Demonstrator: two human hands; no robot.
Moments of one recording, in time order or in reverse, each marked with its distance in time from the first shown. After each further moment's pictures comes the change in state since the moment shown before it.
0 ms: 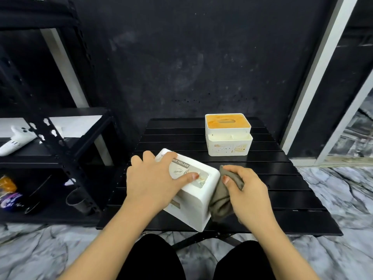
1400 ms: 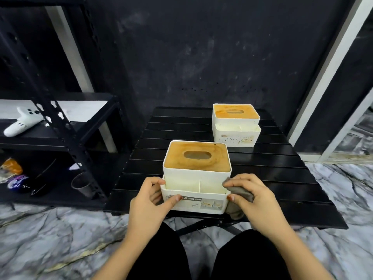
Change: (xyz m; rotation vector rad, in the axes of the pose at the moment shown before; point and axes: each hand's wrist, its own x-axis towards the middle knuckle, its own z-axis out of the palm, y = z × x) left_hand -0.046 -0.051 0.100 -1.203 0.131 -0.113; right_hand -0.015 0.044 -0.001 0.000 -0.214 -0.130
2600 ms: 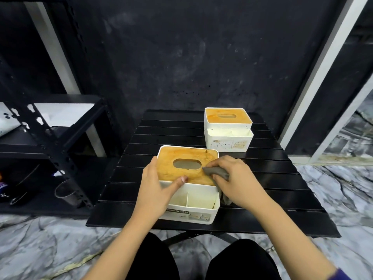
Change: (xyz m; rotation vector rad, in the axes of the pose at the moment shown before) left_hand 0.049 0.035 0.035 0.291 -0.078 0.077; right_hand 0.067 -0.023 -0.001 -0.409 -0.140 -0.197
